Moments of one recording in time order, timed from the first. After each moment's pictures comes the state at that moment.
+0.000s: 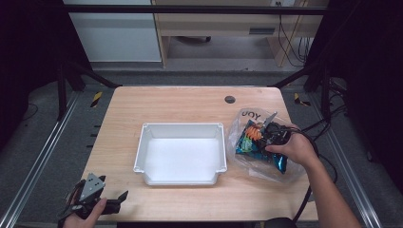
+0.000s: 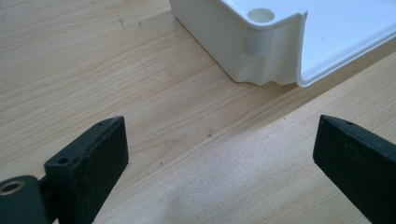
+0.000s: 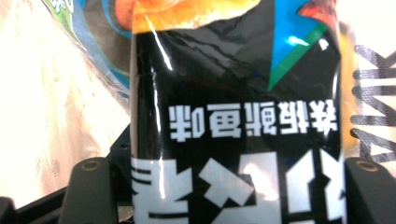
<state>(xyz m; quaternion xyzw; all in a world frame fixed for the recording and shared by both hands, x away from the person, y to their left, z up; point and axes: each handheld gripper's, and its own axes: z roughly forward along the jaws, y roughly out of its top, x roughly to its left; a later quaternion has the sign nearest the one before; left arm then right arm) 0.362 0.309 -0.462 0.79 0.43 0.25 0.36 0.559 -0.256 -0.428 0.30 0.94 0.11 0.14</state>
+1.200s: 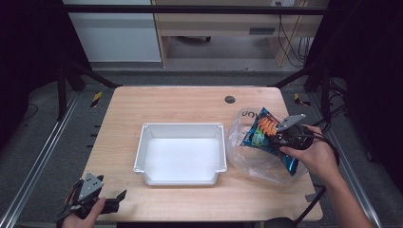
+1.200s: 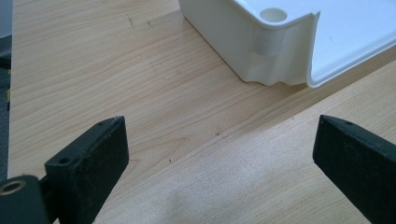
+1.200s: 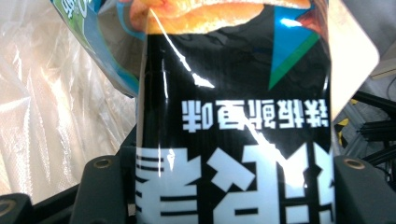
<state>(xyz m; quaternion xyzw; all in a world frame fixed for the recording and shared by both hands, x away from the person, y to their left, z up) 0.362 0.312 -0.461 0.79 0.44 0.25 0.36 0.505 -0.282 -0.372 0.31 0.90 0.19 0.24</state>
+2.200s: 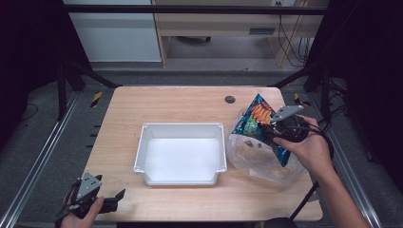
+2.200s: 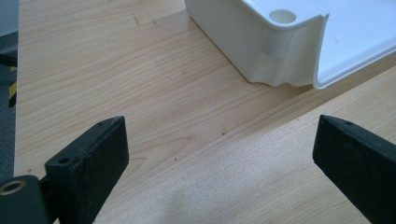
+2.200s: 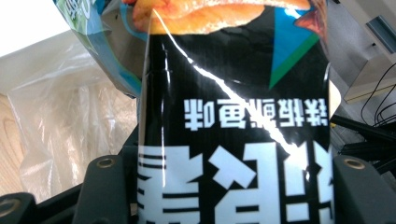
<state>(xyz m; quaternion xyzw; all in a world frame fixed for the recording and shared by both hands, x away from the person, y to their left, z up) 0.363 0.316 -0.461 0.78 0.44 0.25 0.36 0.507 -0.253 -0.338 0.30 0.88 0.23 0.28</state>
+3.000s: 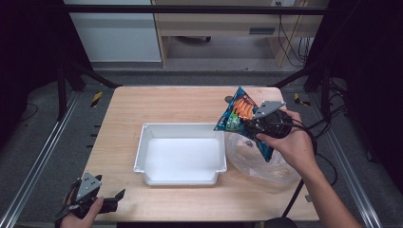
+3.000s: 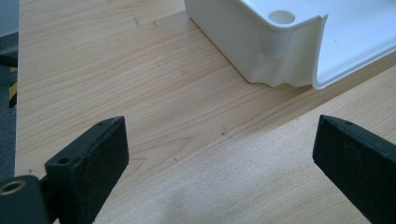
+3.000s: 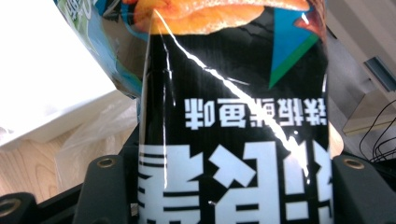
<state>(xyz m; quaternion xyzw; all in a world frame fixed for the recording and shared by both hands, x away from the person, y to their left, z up) 0.363 0.316 -0.461 0.78 0.44 0.26 0.36 0.506 -0.205 -0.318 0.26 0.88 0.26 0.29</state>
